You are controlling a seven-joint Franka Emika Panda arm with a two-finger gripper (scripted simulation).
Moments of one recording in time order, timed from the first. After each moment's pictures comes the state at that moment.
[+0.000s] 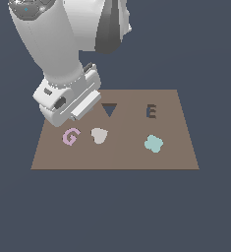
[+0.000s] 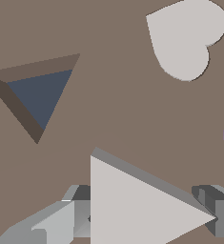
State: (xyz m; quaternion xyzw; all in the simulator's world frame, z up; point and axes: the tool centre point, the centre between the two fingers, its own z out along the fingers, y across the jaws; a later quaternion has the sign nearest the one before) arm -0.044 -0.119 0.036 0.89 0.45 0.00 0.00
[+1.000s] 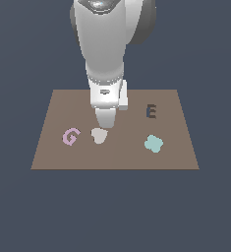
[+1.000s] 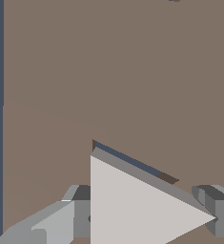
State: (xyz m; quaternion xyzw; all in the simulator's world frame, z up) arm -0.052 -0.023 0.041 0.70 0.71 0.00 0.00
